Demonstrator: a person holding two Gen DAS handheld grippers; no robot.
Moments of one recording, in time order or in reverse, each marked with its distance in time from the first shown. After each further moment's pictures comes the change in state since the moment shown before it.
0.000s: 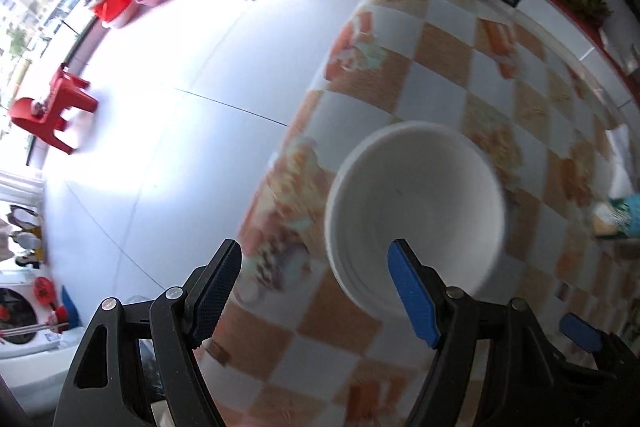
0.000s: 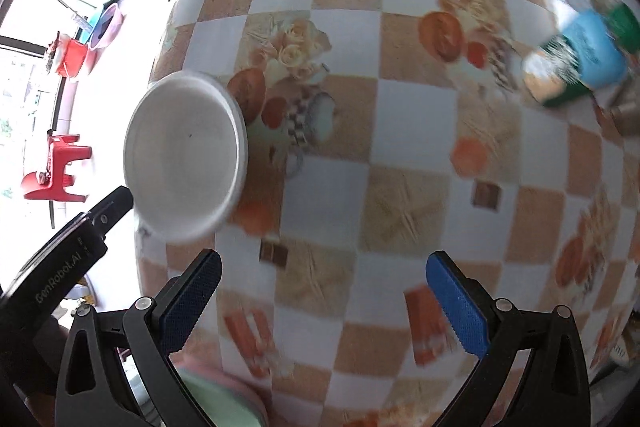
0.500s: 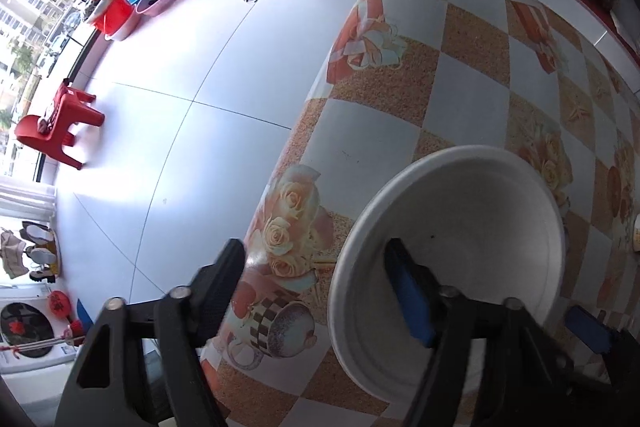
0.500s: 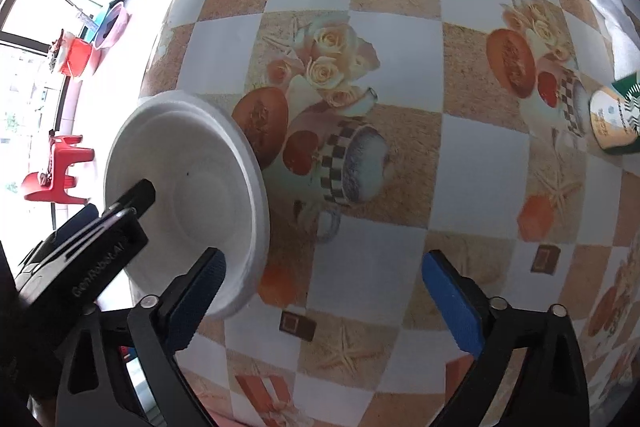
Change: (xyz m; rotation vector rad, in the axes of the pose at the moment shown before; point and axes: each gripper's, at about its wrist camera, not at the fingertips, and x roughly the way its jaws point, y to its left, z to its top) left arm 0.055 -0.008 0.022 0.043 0.018 0.044; right arm 0.034 0.017 0.025 -0.032 -0.031 0.025
